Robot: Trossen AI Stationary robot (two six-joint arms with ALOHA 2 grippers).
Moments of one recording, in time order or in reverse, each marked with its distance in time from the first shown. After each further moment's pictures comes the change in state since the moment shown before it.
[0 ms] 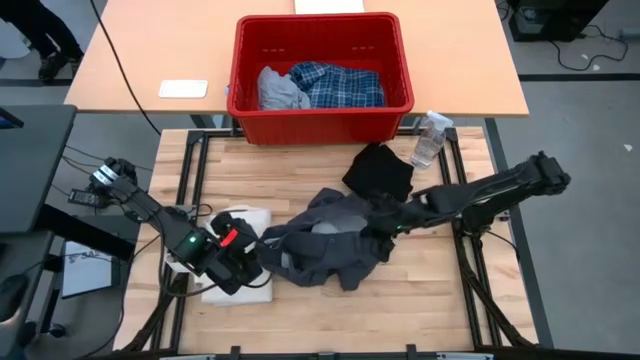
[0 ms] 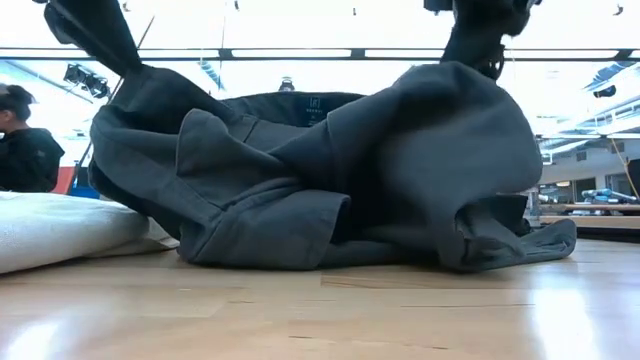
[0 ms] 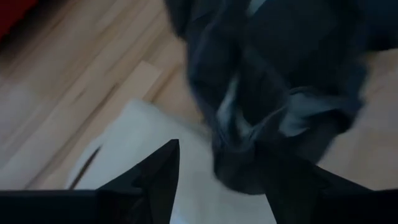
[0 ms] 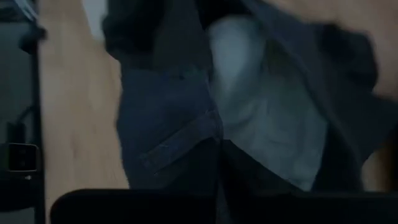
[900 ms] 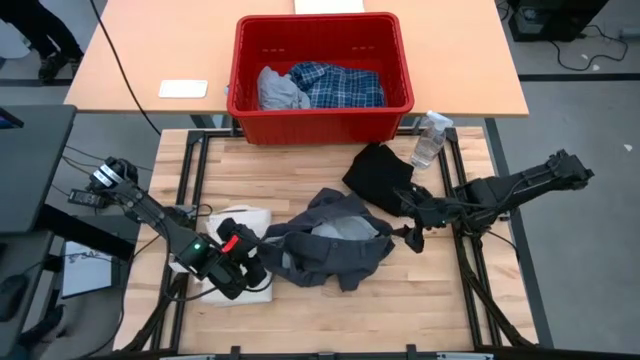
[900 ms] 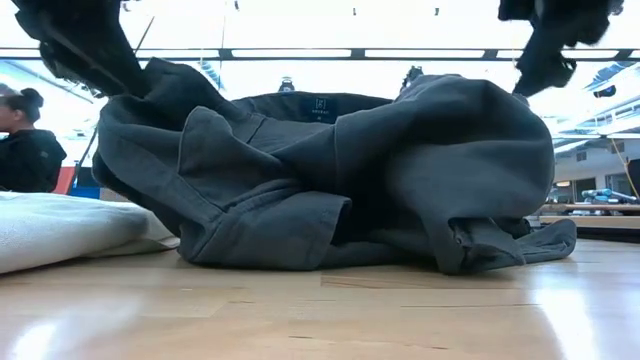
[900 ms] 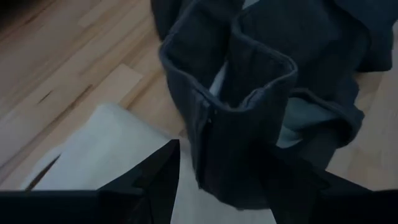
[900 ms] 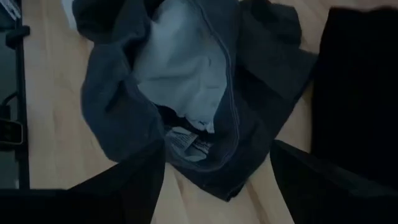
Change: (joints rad) left arm -0.019 0.000 -0.155 0.244 -0.075 -0.036; right arm 0.062 -0.389 -0.227 -0.158 0.098 0.101
